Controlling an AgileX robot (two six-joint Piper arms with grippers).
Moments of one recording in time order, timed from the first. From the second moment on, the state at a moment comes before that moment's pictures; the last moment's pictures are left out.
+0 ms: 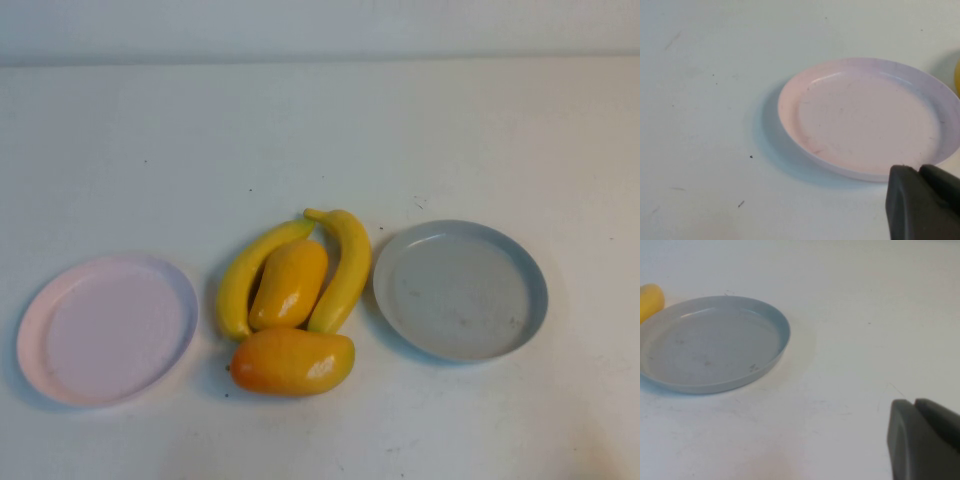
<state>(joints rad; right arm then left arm) 0.11 -0.01 0.02 0.06 0.35 -0.05 -0.10 -0.01 0.03 0.11 0.38 -0.10</state>
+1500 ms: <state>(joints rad) 0.11 -0.01 0.02 0.06 0.35 -0.05 -0.10 -0.01 -0.03 -0.26 0.17 -0.34</state>
